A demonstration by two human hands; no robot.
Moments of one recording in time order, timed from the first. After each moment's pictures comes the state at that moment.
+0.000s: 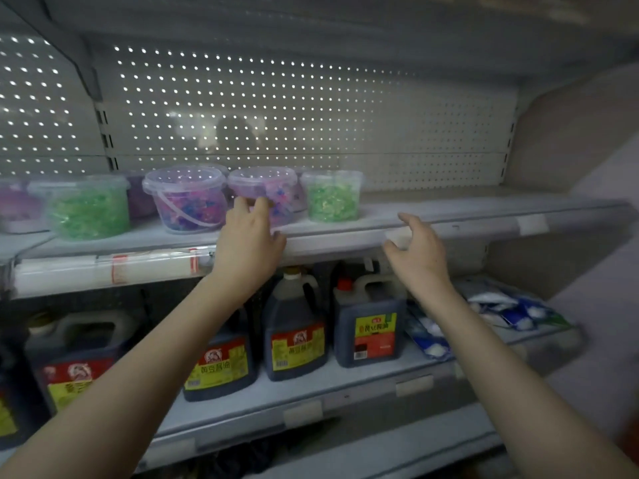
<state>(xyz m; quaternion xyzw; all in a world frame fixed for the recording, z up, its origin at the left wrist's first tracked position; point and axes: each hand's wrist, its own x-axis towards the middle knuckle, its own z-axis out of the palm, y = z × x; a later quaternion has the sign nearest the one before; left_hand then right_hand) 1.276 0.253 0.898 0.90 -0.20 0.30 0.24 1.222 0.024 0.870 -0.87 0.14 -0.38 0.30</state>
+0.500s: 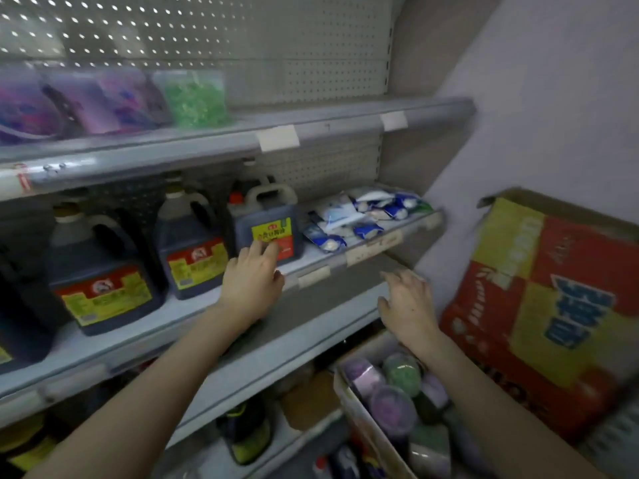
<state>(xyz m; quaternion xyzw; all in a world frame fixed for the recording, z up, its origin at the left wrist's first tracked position) 1.167 0.149 0.735 0.92 -0.36 0.15 0.11 1.020 -0.053 0.678 -0.94 0.28 -0.17 0.09</state>
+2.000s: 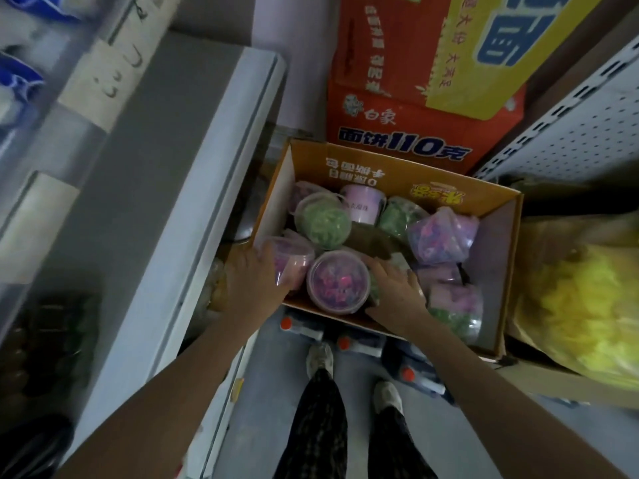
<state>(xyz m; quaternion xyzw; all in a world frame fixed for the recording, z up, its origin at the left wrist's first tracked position) 1.196 -0.058 0.336 0.79 -0.60 -0.13 -0.02 0.947 -0.099 0.355 -0.77 0.55 0.12 0.30</state>
